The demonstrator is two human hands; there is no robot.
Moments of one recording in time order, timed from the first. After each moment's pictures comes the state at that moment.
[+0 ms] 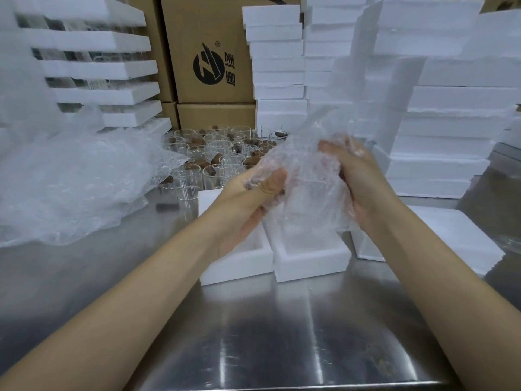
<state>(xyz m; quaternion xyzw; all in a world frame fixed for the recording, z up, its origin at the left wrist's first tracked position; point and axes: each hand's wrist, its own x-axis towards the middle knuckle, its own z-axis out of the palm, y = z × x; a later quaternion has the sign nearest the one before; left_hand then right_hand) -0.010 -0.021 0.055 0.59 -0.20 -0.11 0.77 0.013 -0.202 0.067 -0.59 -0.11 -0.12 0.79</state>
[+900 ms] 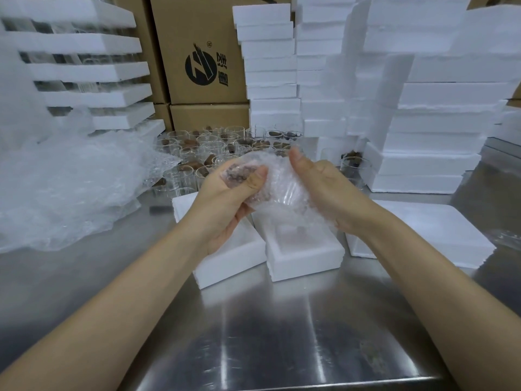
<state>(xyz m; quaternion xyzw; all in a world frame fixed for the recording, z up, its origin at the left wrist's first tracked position) 0.000 -0.018 0.052 0.57 -0.17 -0.03 0.81 -0.009 -0.187 0.066 -0.80 -0.18 -0.07 0.57</state>
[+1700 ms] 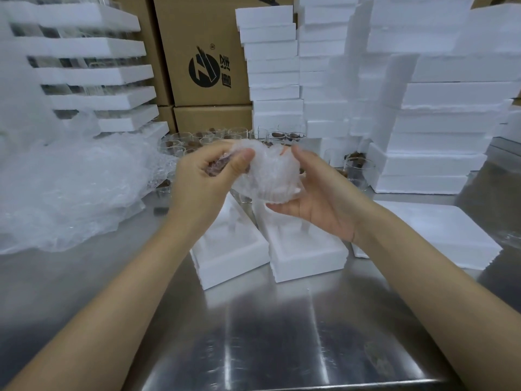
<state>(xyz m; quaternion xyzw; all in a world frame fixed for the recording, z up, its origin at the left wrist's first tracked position) -0.001 0.005 0.066 0.72 -0.26 0.28 0.57 -0.006 -0.183 0.065 -0.56 -0.16 0.14 0.80</state>
